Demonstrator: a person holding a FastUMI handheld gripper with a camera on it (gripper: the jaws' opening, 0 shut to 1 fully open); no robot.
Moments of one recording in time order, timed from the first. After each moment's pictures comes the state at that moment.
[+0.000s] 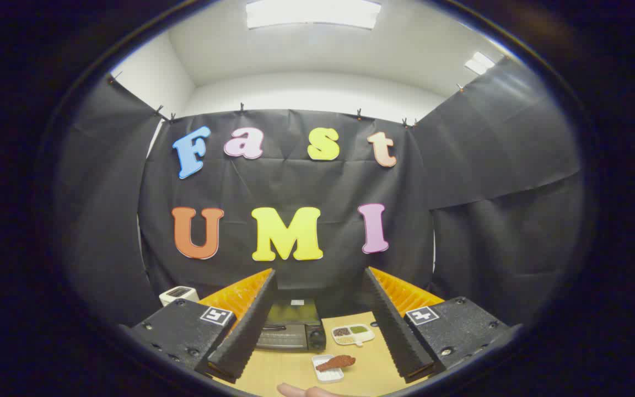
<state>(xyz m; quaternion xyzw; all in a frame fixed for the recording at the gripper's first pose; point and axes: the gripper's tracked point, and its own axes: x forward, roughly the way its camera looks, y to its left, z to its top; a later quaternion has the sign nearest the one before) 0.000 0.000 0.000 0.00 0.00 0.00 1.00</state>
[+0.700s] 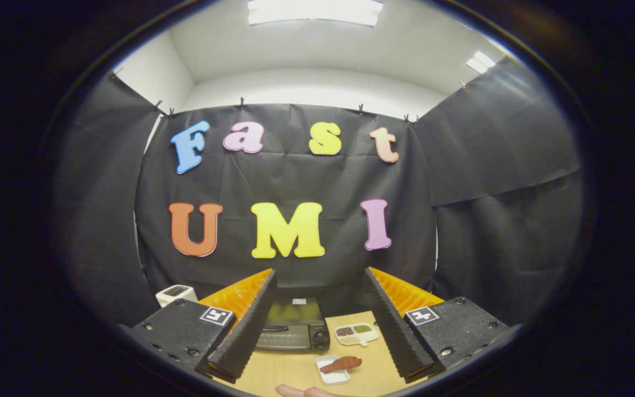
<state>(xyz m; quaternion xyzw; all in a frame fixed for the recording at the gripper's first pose) 0.038 0.015 -0.028 0.01 0.01 -0.01 1.00</state>
